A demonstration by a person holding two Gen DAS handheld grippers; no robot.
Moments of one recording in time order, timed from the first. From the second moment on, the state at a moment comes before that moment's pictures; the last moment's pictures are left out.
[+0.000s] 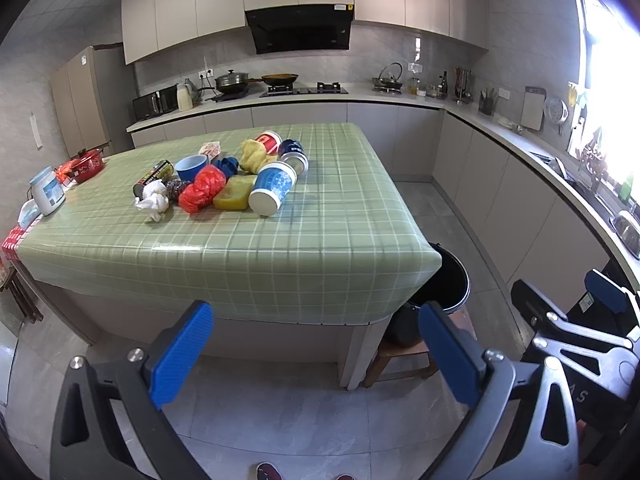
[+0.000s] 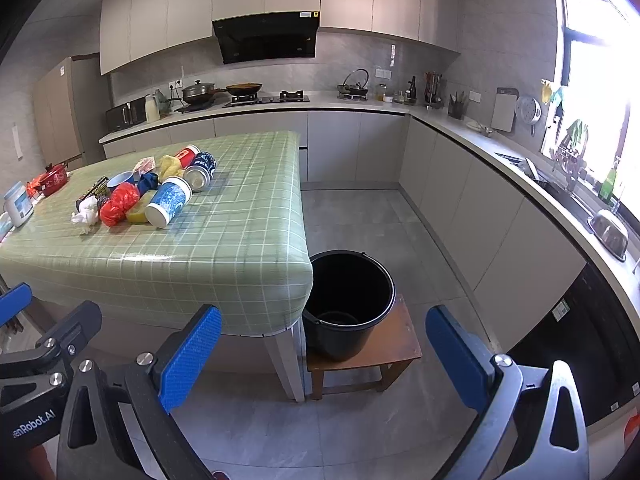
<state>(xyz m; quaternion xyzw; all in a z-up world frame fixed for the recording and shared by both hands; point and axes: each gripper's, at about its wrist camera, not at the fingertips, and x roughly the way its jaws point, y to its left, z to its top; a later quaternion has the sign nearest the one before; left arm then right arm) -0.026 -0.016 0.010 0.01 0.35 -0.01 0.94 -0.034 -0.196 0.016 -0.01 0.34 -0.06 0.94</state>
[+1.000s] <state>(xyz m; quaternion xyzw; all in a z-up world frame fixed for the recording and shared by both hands) -0.021 -0.012 0.009 0.01 0.35 -0.01 0.94 -0.024 -0.188 0.016 -0.01 0.34 -0.06 0.94</state>
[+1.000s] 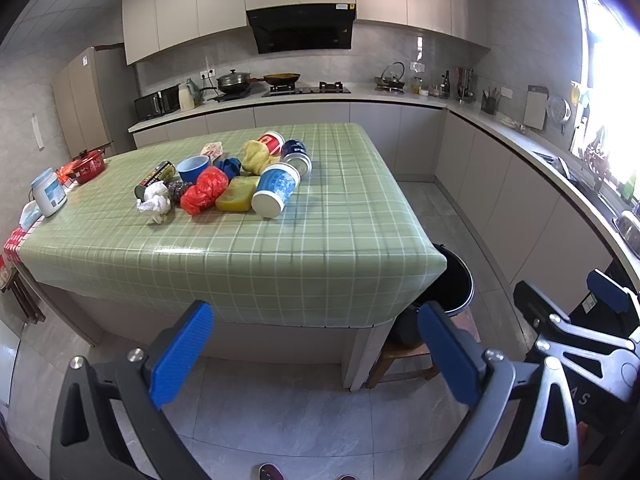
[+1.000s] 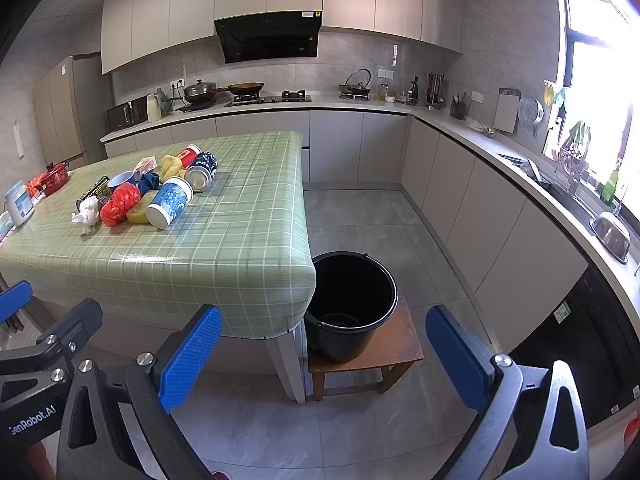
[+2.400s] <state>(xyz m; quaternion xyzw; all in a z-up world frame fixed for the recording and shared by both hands) -0.017 -0.006 0.007 0.01 0.36 0.00 0.93 -0.024 -0.193 0.013 -0.01 0.34 -0.06 0.94</state>
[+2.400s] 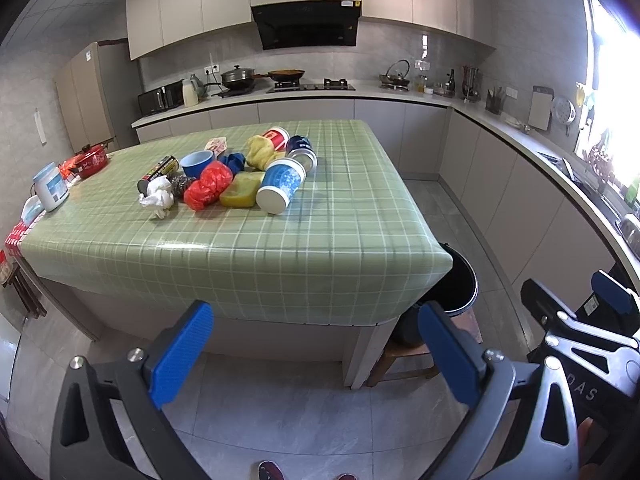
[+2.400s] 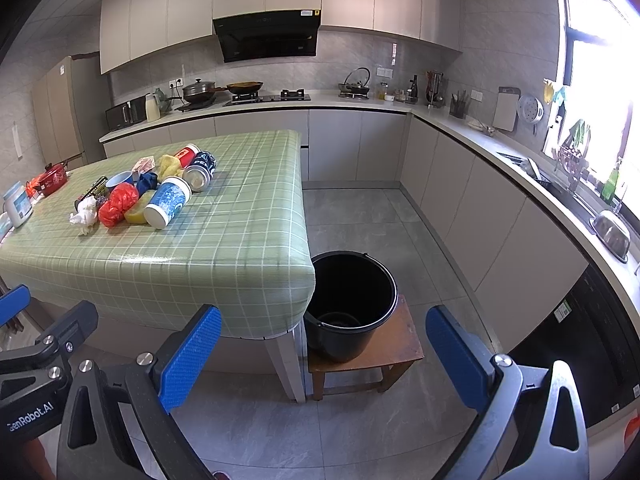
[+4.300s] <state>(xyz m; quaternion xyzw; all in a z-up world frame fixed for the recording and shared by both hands) 0.201 0.263 -0.045 -0.01 0.40 0.12 0.91 0.223 0.042 -0.034 -0.01 0.39 -0.02 0.92</state>
